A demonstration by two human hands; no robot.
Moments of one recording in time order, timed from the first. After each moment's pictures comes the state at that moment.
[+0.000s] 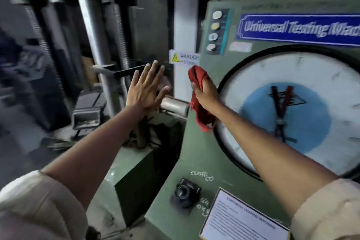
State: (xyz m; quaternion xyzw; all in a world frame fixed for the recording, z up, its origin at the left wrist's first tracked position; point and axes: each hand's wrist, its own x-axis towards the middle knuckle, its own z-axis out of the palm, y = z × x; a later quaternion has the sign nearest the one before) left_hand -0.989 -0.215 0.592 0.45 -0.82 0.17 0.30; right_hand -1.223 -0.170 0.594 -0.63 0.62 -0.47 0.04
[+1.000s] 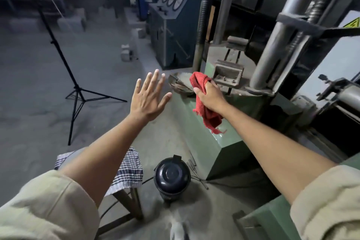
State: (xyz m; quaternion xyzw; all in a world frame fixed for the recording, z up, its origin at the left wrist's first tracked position) left_hand -0.431 -0.206 0.372 0.72 -0.66 0.11 0.19; right_hand -0.658 -0.311 0.403 -0.79 0.53 -0.20 0.22
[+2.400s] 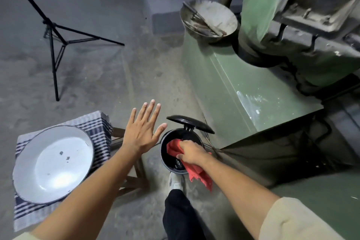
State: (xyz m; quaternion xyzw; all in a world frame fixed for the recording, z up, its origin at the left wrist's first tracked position) left_hand -0.352 -0.278 0.024 0.76 -0.64 -0.11 0.01; right_hand -0.560 -0.339 -0.032 -0.80 0.43 0.24 0.34
